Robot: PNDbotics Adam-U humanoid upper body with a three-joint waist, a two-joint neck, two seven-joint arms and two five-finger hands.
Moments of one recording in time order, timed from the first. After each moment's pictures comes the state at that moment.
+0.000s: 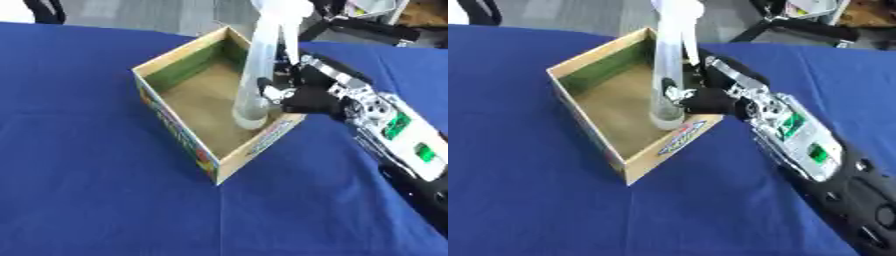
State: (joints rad) left arm -0.54 0.38 0.13 -1.98 0.30 0.11 -0.18; right arm -0.70 -0.68 0.30 -1.76 -0.31 0.38 0.01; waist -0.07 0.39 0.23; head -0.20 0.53
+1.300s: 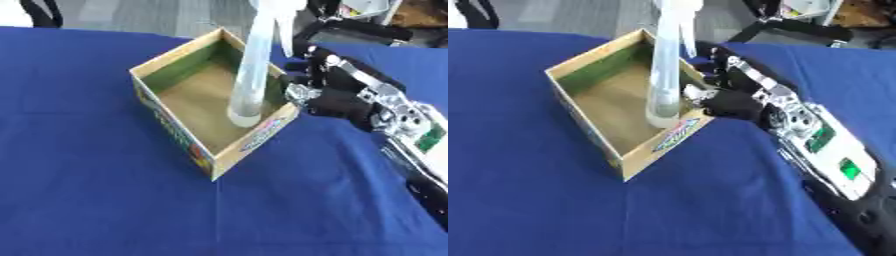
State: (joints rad) left arm -0.49 0.41 0.14 -1.98 0.29 0.11 -0.17; right arm -0.57 -0.69 0.24 -1.90 -0.36 0.39 -0.04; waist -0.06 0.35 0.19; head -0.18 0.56
